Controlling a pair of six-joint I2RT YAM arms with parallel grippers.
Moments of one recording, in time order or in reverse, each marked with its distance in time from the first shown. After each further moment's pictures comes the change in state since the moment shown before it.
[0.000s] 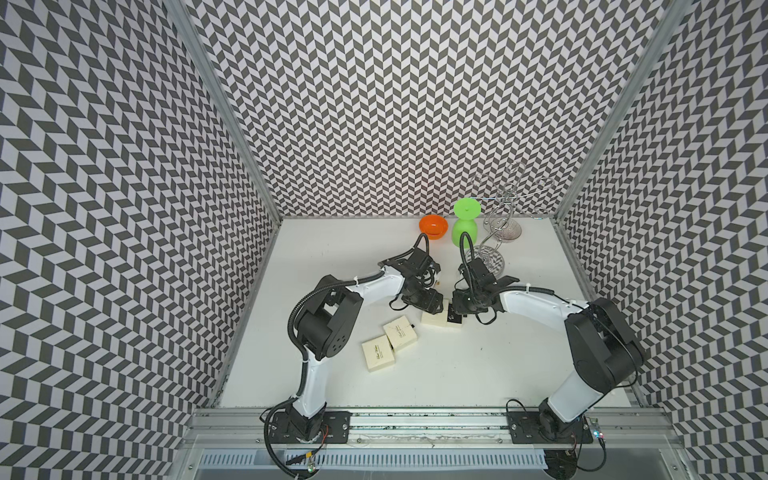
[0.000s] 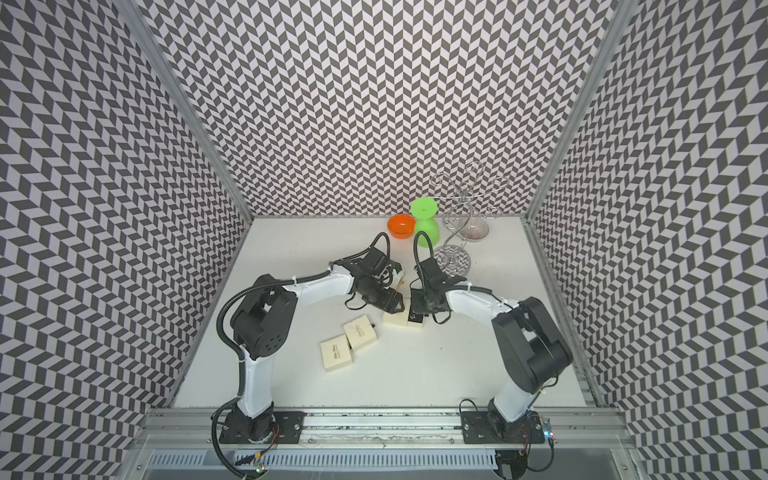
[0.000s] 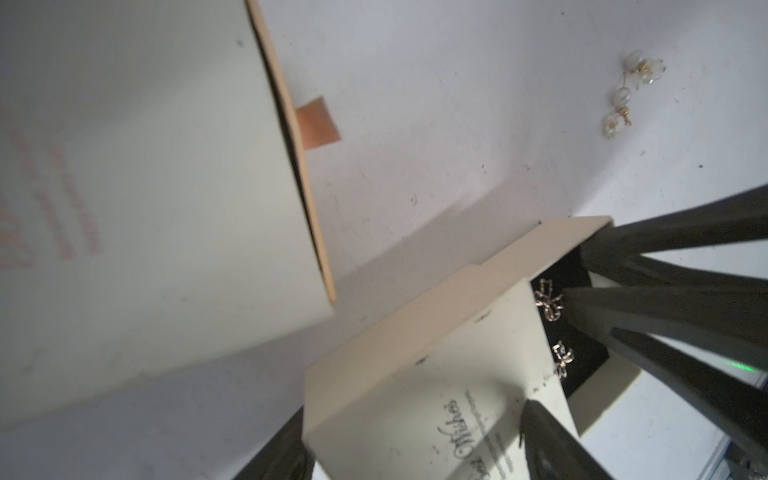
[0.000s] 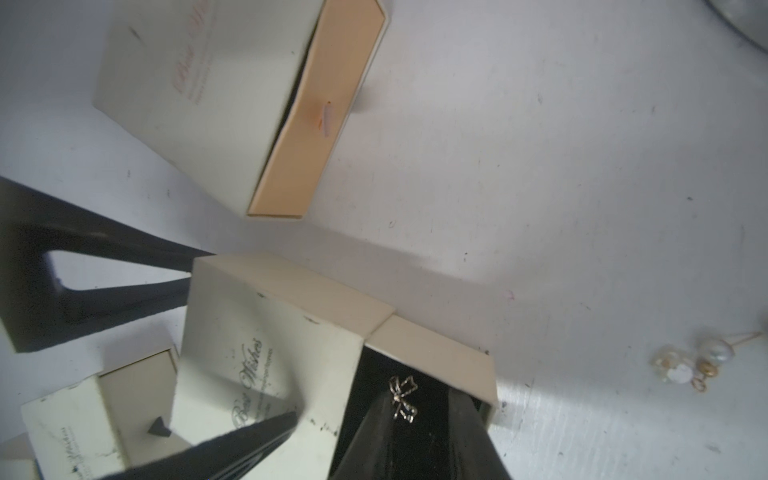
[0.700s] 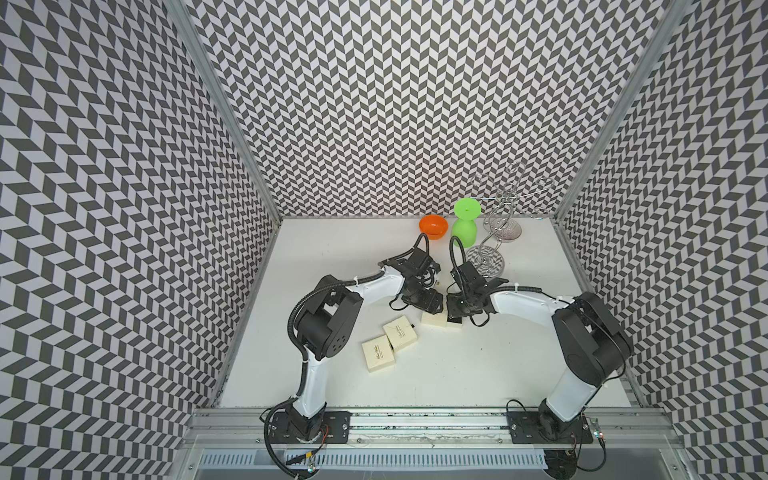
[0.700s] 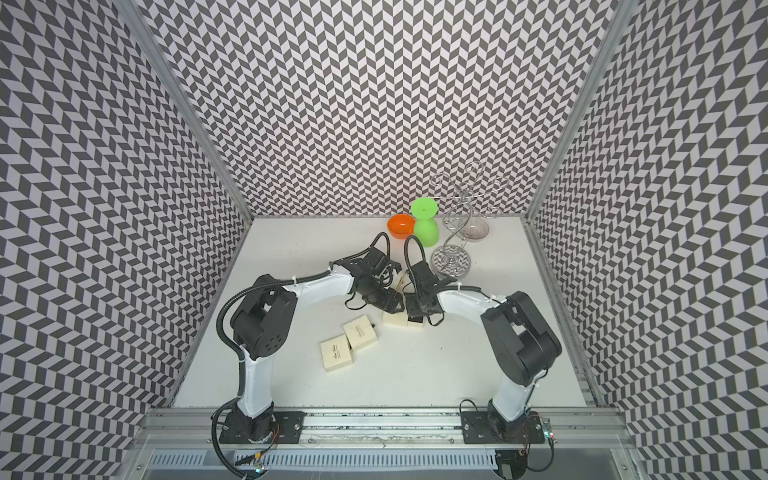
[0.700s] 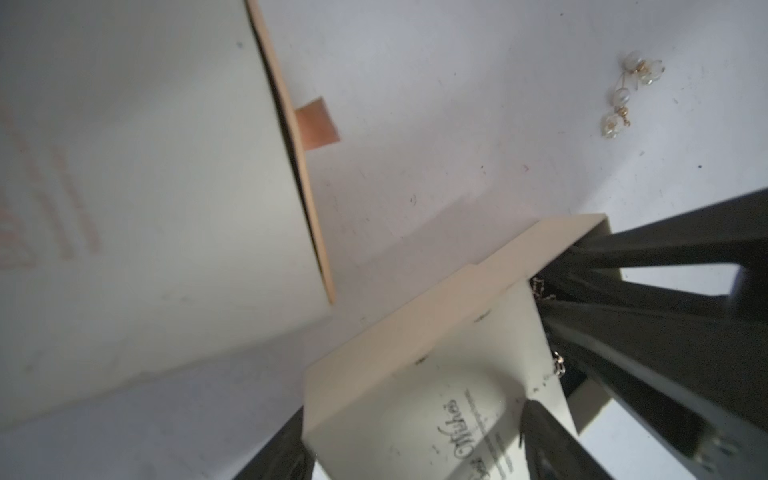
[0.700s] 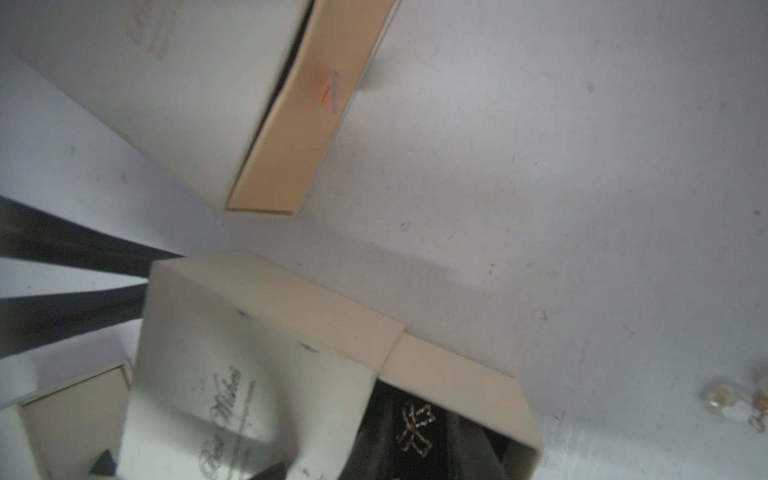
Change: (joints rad) left arm 0.000 -0.002 0.000 0.000 0.000 0.000; right arm 0.048 0.062 0.017 0.023 0.060 -0.011
